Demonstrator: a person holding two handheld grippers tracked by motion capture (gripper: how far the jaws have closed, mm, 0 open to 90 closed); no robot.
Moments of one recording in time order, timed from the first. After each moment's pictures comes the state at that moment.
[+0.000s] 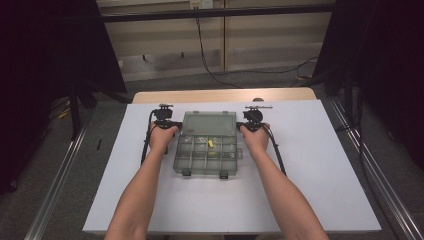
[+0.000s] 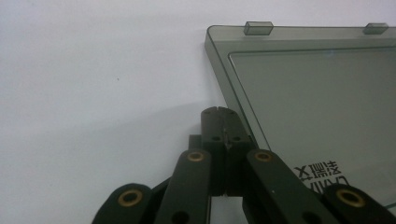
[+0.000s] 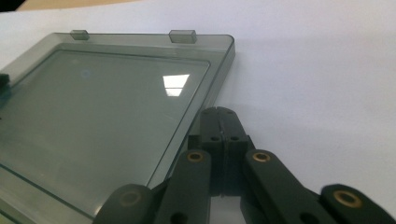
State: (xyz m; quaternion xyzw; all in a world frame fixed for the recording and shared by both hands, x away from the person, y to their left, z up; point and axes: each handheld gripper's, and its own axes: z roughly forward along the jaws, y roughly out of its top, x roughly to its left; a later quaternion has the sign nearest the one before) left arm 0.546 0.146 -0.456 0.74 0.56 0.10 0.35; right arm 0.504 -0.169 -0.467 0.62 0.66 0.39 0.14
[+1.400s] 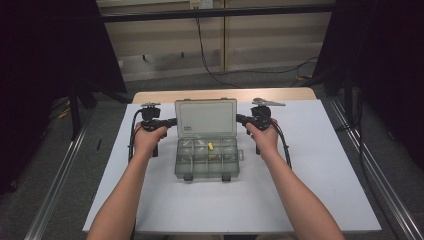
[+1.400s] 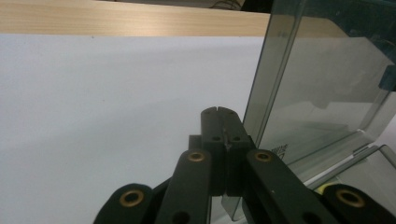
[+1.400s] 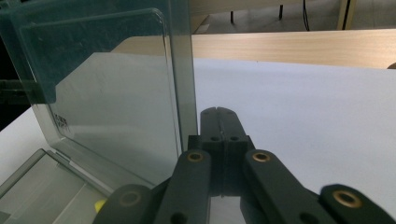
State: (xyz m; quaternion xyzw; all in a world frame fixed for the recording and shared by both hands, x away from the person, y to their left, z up) left arm 0.503 0.173 -0.407 0.73 0.50 0.09 0.45; right arm 0.474 -0.182 -0.421 0.53 0.67 0.49 0.15
